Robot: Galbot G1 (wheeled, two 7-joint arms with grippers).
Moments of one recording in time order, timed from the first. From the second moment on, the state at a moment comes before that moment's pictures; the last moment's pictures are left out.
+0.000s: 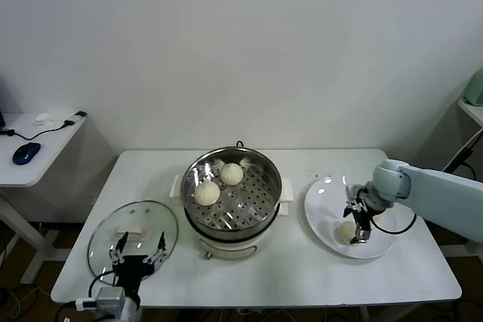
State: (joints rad) left arm 1.69 -1.53 -0.61 -2.14 0.03 0.25 -0.02; right arm 0.27 0.65 -1.37 1.29 0.30 -0.32 -0.90
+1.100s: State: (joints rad) left arm 1.70 -1.54 -0.60 -2.17 0.02 0.26 -0.03; right arm 0.65 0.74 -1.57 1.36 0.37 -0.22 -1.03
